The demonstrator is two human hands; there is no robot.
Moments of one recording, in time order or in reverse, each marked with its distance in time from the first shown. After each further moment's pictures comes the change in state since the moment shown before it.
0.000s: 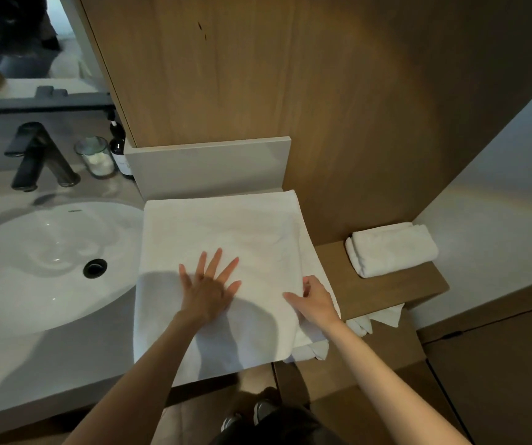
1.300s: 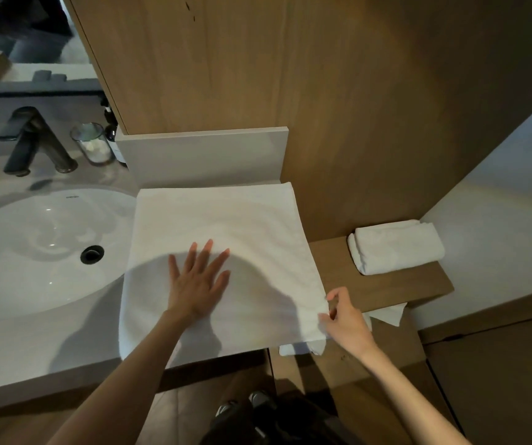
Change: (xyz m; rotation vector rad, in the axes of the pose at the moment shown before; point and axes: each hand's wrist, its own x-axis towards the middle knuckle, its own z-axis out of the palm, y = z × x) left_hand -0.008 0.009 -0.005 0.036 0.018 -0.054; right_hand -0.022 0.049 -0.066 -0.328 -0.025 -0.042
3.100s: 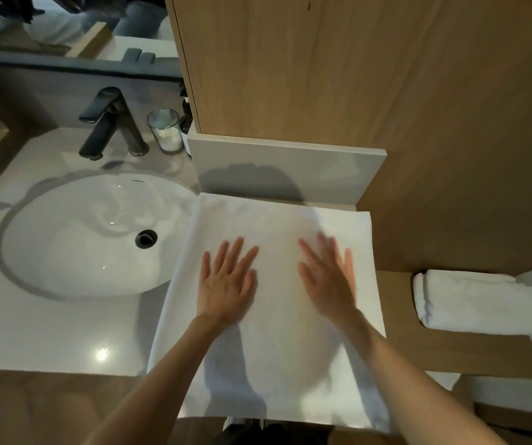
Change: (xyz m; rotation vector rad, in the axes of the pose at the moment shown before) left_hand 0.031 -0.021 -0.011 -0.138 0.102 -0.267; right_hand 0.184 -0.104 0.075 -0.558 0.152 -0.648
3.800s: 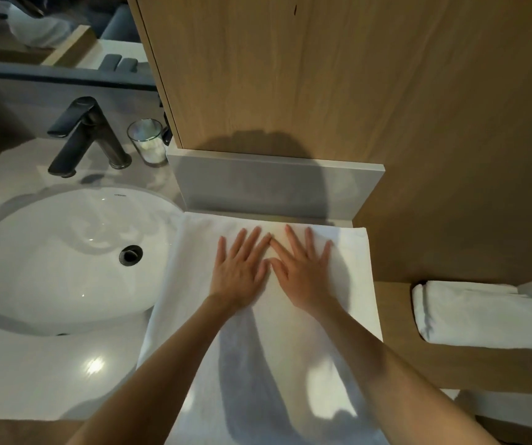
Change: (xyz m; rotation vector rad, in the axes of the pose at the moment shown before) left_hand 0.089 0.021 0.013 0.108 -0.048 0.116; right_hand 0.069 -0.018 0.007 -0.197 -0.057 -0.096
